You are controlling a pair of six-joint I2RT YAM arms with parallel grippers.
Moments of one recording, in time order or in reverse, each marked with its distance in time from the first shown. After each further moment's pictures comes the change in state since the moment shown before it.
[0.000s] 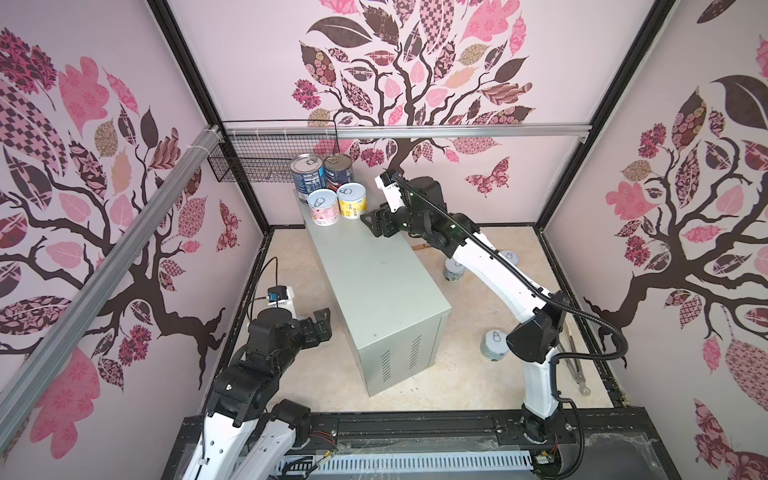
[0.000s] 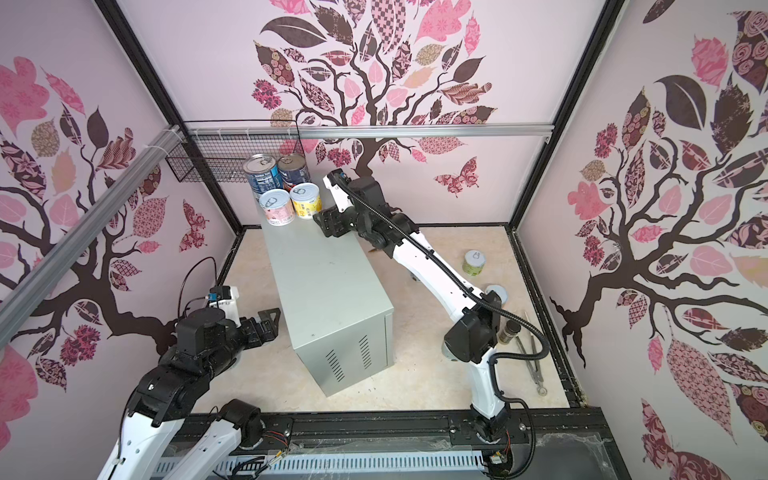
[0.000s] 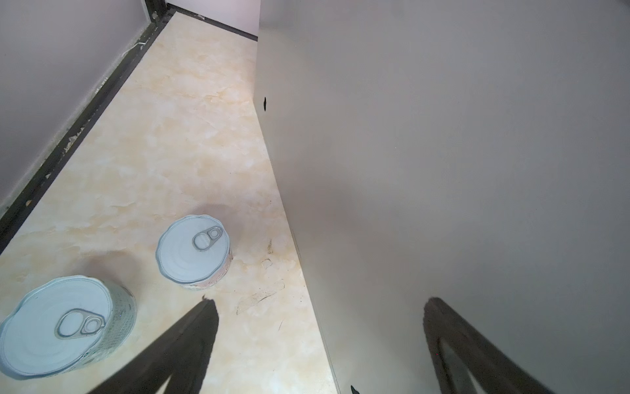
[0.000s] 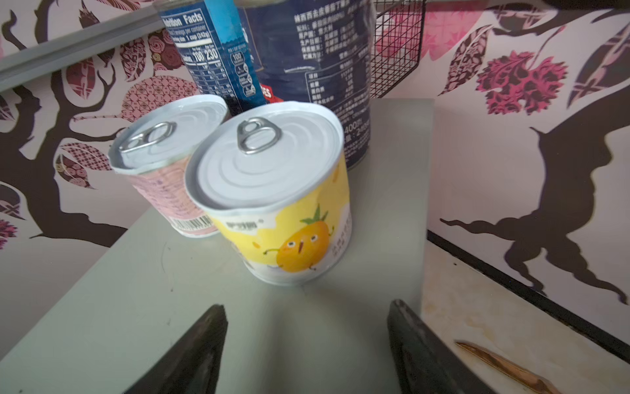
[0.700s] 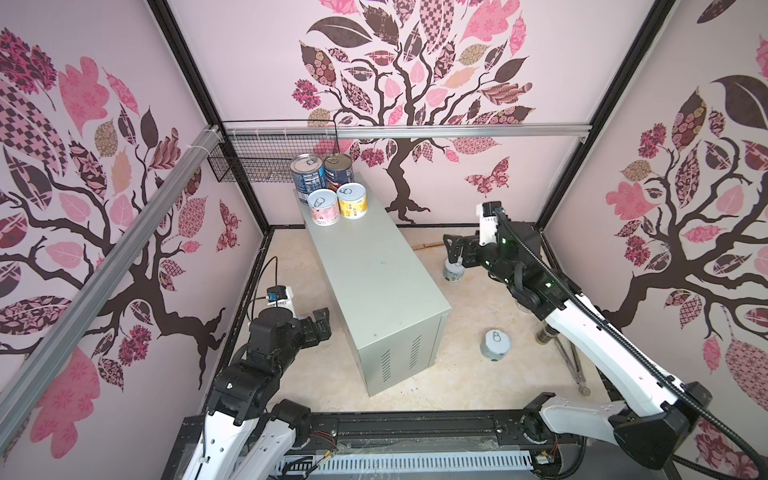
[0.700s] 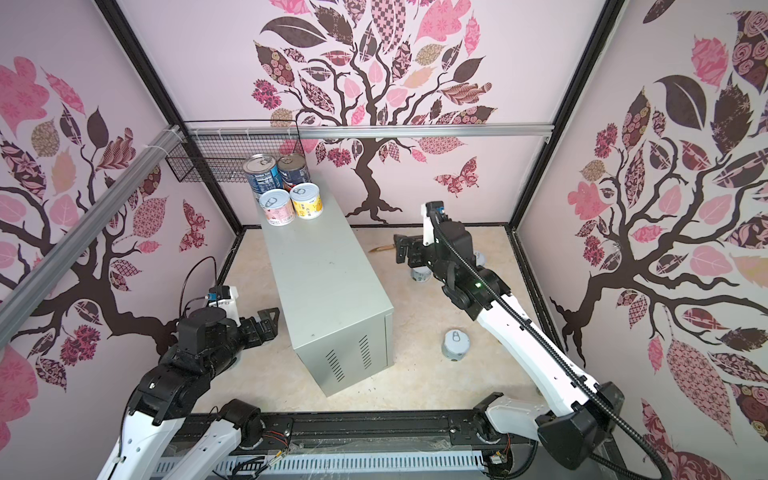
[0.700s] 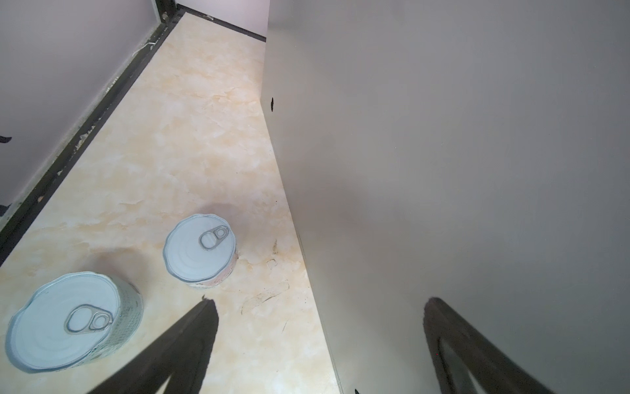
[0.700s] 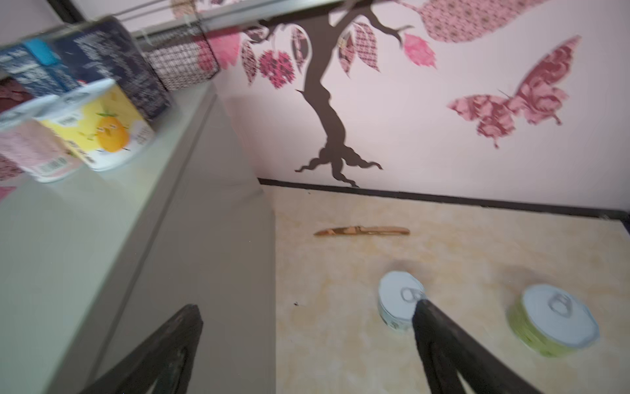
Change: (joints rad) left arm 0.000 0.016 0.000 -0.005 -0.031 -0.014; right arm -0.181 -0.799 -0.956 0.159 0.306 0.154
